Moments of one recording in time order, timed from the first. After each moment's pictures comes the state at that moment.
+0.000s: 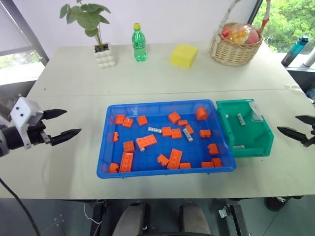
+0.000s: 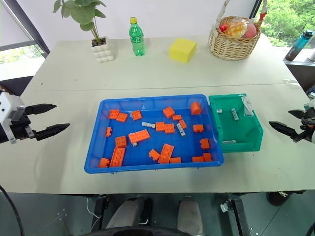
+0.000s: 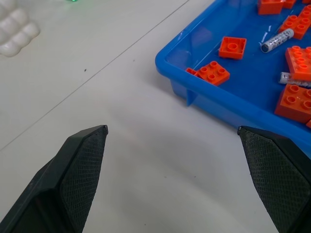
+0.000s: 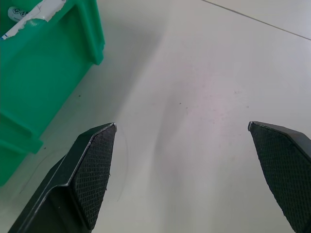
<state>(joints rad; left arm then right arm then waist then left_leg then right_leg) -0.07 0.99 0.45 -0.02 -0.47 0.34 -1.12 -0.34 -1.11 -0.33 0.75 0.30 0.11 1.10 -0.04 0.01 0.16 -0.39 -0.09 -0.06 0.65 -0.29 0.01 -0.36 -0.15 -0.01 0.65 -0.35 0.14</state>
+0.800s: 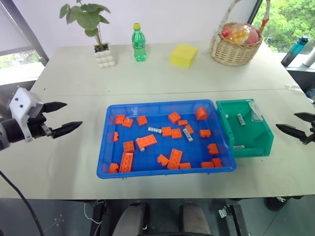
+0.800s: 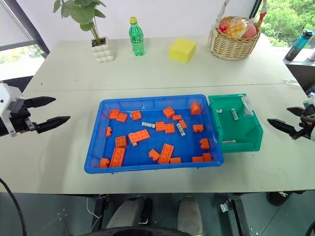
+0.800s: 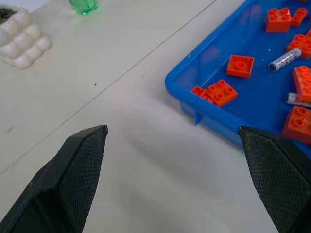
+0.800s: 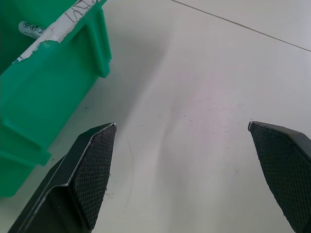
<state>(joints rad) -0.15 1.00 0.44 -0.08 -0.49 0.45 -1.06 -0.35 -1.12 -0.33 0.71 0.31 0.14 1.11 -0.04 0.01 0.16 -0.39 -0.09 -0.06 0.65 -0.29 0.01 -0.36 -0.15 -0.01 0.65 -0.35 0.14</state>
